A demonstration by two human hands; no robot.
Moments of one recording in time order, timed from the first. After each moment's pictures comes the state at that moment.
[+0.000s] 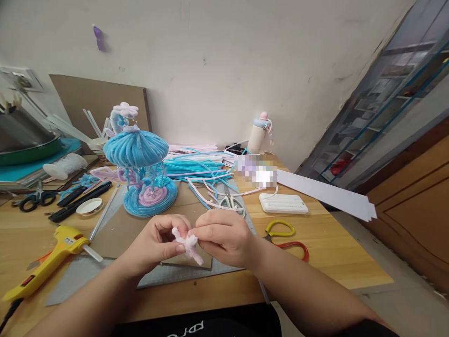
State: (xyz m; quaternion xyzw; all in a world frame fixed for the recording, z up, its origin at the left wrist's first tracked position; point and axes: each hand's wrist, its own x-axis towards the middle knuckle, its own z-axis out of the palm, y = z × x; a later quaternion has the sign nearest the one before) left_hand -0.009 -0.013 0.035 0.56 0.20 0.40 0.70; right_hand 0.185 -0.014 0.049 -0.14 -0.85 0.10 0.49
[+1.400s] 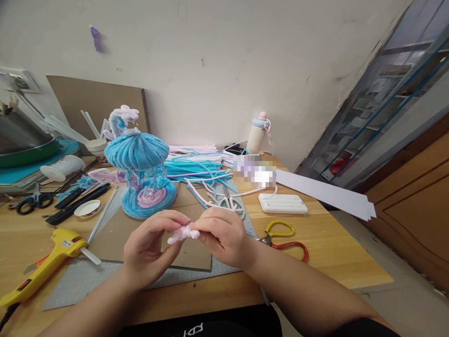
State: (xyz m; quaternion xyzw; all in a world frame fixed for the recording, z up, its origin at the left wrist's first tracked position) left_hand -0.006 -0.019 0.031 0.77 0.19 0.56 0.23; right_hand 0.178 -0.013 0.037 -0.19 -0.82 0.10 0.53
